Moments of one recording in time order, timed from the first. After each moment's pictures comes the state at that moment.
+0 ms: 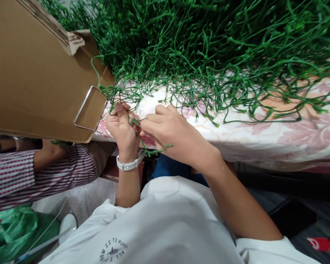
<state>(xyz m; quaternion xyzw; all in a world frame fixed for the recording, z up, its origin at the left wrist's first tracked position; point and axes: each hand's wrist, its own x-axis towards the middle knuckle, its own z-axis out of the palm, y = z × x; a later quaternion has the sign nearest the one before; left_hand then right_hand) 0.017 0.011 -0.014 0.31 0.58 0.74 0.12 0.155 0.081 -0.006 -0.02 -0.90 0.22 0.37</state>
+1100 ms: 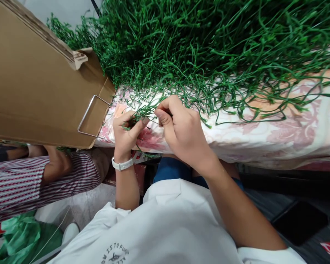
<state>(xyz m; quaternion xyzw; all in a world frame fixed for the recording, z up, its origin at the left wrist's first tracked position) 0.001 0.004 0.011 0.55 0.59 0.56 0.18 0.167 0.077 -0.005 -0.22 -0.75 0.36 0.51</state>
